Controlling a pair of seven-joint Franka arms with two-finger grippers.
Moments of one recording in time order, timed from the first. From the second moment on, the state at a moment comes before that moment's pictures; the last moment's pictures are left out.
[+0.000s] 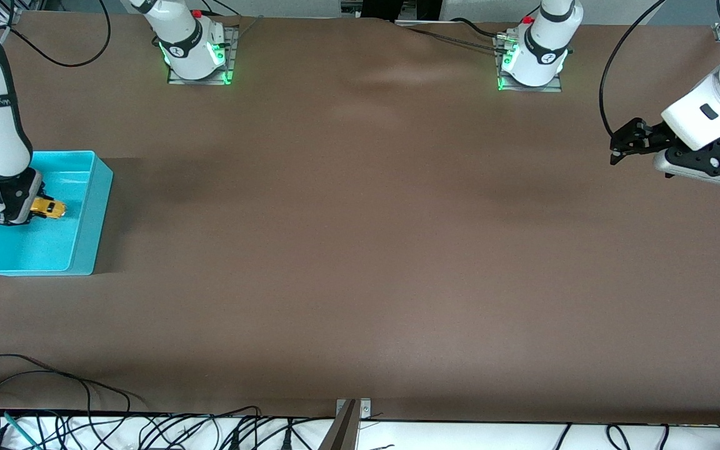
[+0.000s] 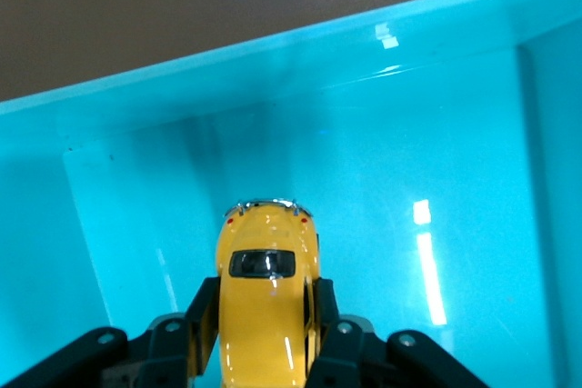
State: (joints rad) left arm 0.03 -0.01 -0.09 -1.69 0.02 1.66 0.19; right arm -0.09 0.46 -0.40 -1.98 0.16 2.32 -1.96
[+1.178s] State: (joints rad) left arm 0.03 -0.01 -0.09 -1.69 0.02 1.66 0.19; right arm -0.11 0.56 -0.40 -1.97 0.30 2.39 -2.09
